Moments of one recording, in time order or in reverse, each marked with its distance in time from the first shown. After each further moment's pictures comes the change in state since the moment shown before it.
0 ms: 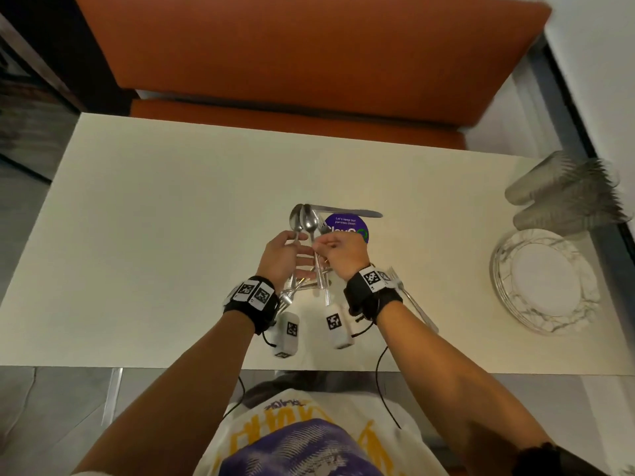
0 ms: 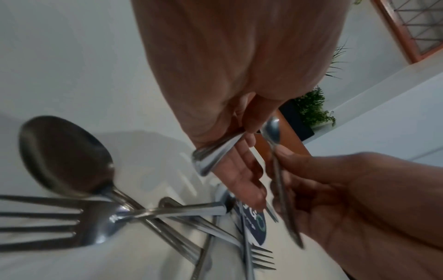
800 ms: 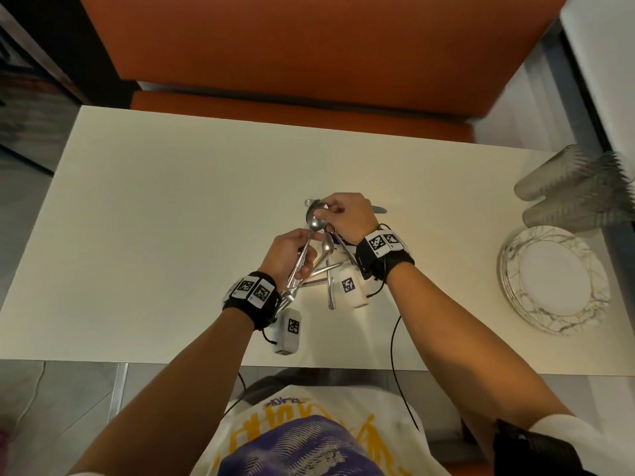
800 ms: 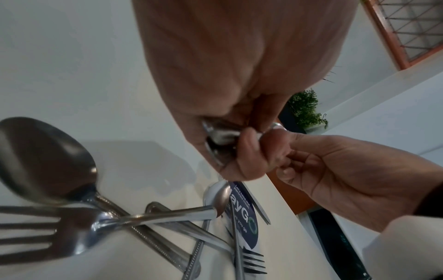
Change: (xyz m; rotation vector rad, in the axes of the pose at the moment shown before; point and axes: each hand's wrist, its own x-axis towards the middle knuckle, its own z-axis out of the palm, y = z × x) left_hand 0.004 0.005 0.002 -0.062 -0.078 -0.086; right_hand 0.050 -0.032 -0.024 -0.227 -0.066 -0.255
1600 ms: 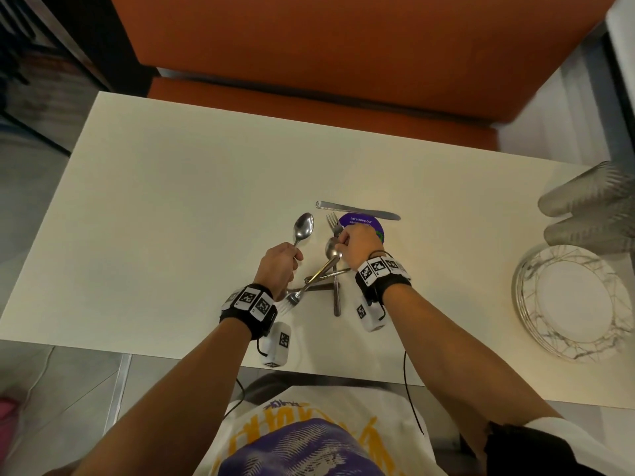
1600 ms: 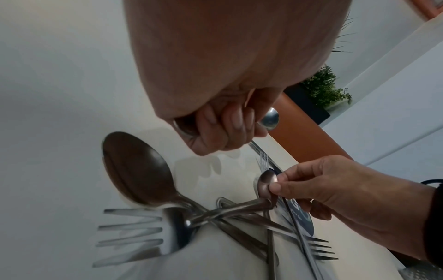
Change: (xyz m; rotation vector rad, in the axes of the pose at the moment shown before) left_hand 0.028 -0.035 -0.035 0.280 0.260 0.014; right_hand 0.005 0.050 0.027 -0.444 -0.214 0.158
